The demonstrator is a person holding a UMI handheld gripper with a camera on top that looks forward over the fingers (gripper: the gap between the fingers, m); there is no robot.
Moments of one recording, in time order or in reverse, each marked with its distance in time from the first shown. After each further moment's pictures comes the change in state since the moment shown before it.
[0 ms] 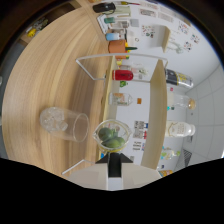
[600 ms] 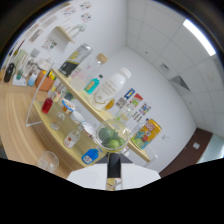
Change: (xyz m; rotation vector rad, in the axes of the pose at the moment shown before) arm 0.089 0.063 -0.036 -0.032 0.135 0.944
